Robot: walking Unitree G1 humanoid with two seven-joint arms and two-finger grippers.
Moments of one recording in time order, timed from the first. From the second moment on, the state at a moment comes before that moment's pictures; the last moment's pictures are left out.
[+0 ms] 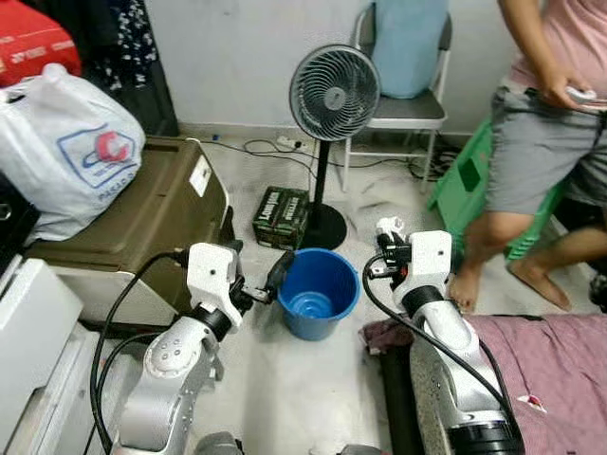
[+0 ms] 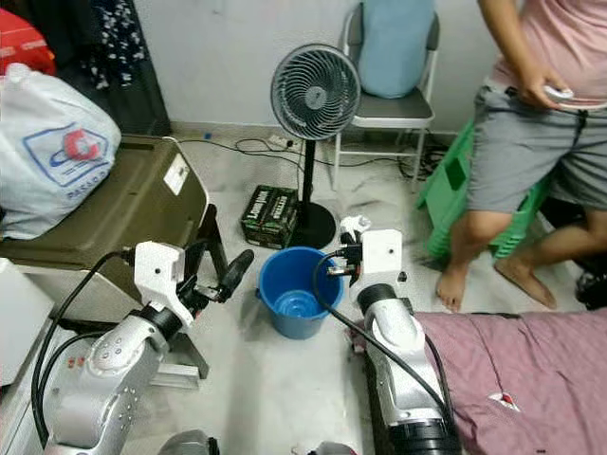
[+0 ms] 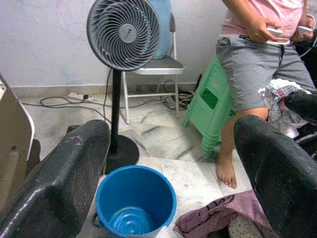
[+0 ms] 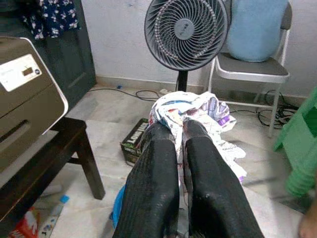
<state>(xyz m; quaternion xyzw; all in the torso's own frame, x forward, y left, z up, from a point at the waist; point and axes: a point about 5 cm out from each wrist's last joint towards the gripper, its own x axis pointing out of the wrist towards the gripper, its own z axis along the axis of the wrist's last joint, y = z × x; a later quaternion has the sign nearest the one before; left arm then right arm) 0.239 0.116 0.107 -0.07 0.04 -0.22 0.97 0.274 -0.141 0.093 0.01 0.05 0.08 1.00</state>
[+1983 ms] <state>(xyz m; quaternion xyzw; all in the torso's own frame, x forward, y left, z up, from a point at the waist) 0.243 0.120 0.110 -0.07 0.03 -0.22 0.97 0.281 -0.118 0.096 0.02 0.04 0.12 0.99</state>
